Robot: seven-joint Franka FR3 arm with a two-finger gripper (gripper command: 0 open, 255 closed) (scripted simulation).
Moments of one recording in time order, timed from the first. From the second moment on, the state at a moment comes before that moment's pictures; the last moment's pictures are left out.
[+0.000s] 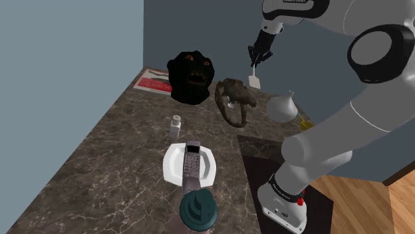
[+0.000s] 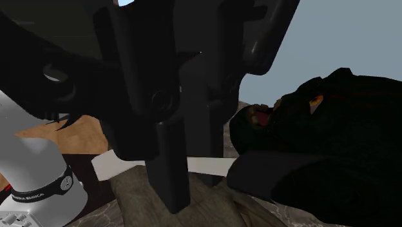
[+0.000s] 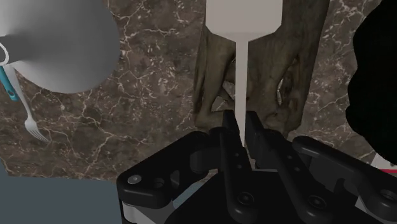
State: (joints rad) arm -0.66 -0.21 0.10 -1.88 0.00 1.73 0.29
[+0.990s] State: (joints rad) arm -0.80 0.16 -0.06 -1.44 0.01 1.66 0.00
